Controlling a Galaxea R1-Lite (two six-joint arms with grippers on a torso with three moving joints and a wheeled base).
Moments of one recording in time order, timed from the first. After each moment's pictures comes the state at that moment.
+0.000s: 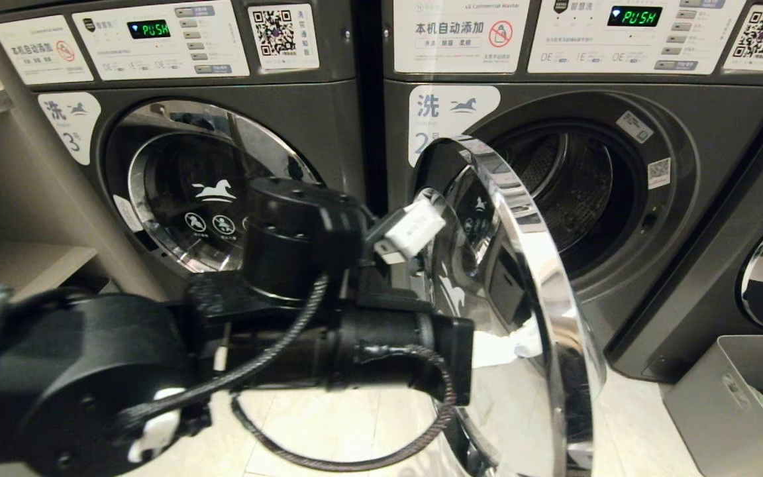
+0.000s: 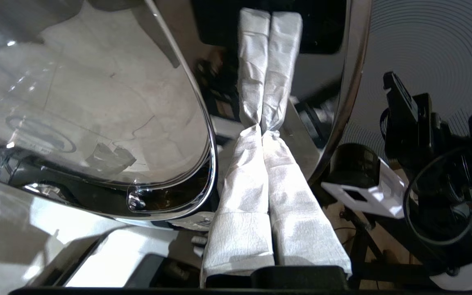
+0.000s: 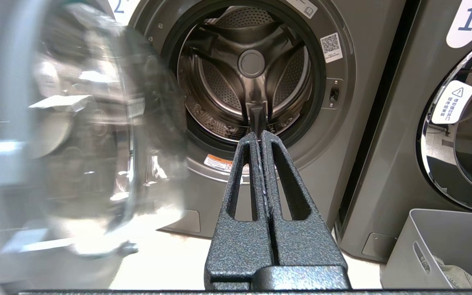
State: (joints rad) left arm -0.92 1.74 -1.10 -0.34 -0.41 -0.45; right arm 0.00 0.00 0.00 -0.31 0.03 -0.03
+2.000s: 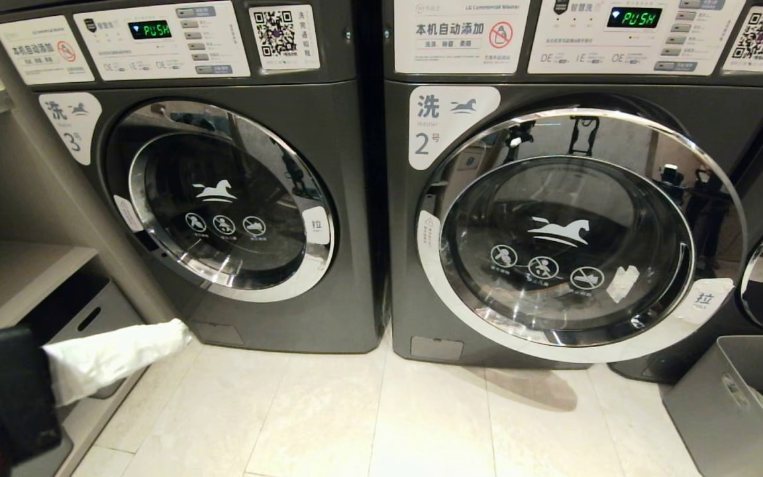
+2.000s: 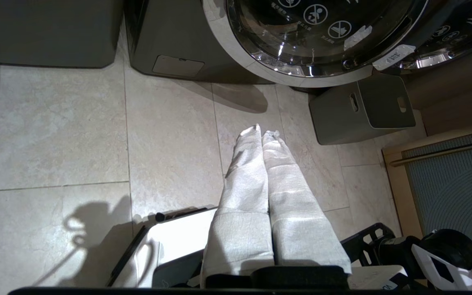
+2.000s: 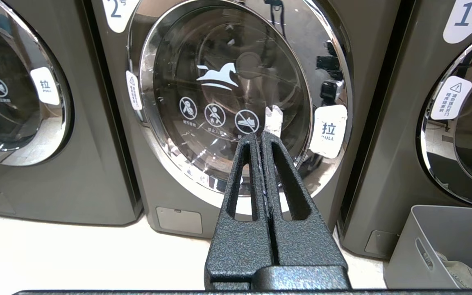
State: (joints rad) left arm -0.87 1.00 -0.88 0.20 0.27 -0.56; right arm 0.00 0.00 0.00 -0.31 0.02 -0.01
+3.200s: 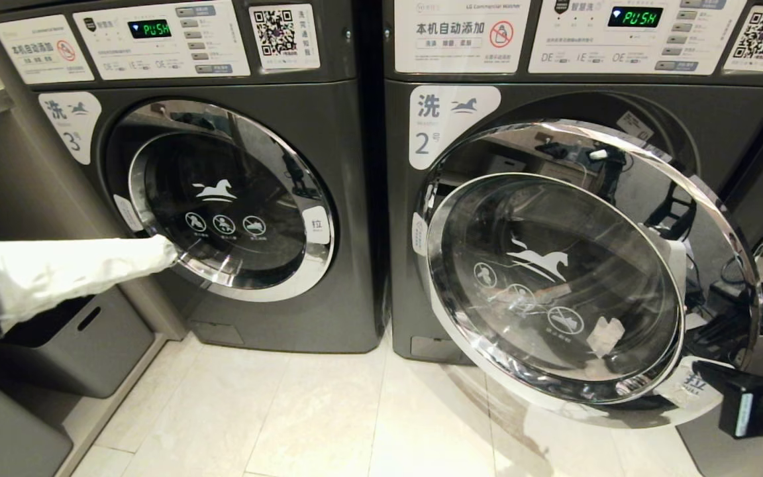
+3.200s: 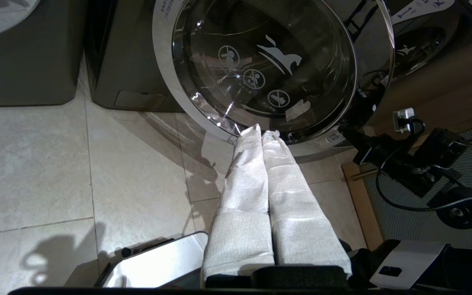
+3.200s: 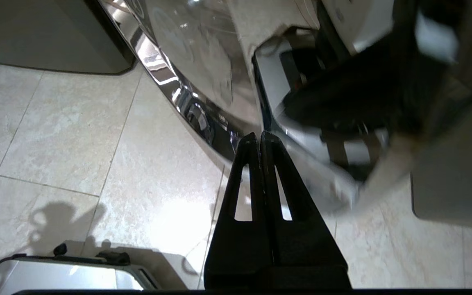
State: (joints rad) left arm -0.86 1.03 -1.06 0.21 0.21 -0.54; right arm 0.00 1.25 -0.25 -0.62 0.04 -0.01
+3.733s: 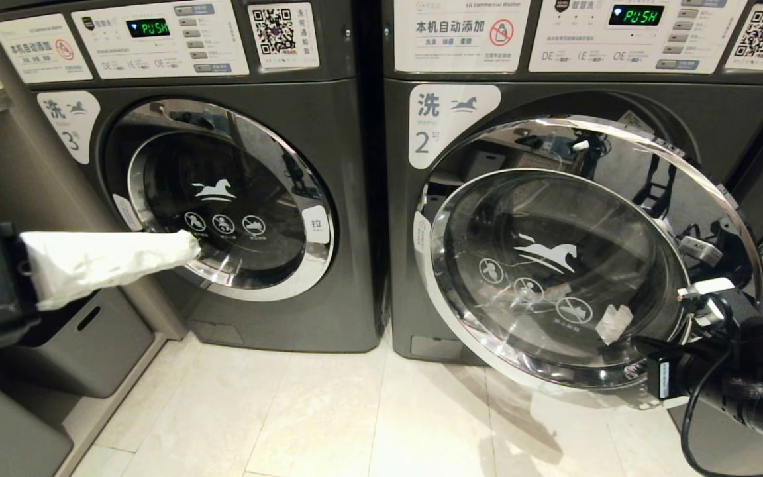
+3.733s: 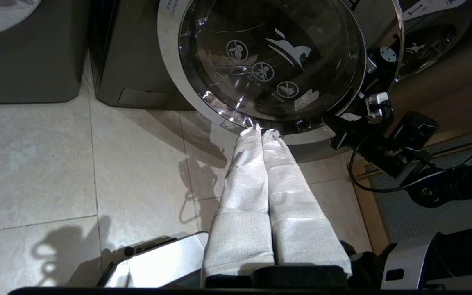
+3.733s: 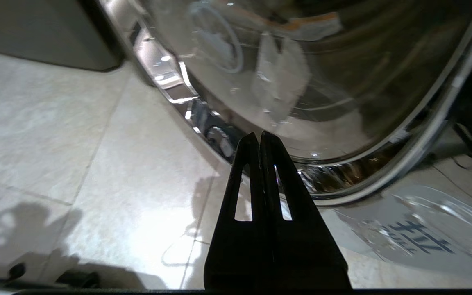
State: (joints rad) left arm -0.86 1.07 -1.09 0.21 0.21 -0.54; right arm 0.05 1.58 -0.30 -0.91 0.01 -0.09
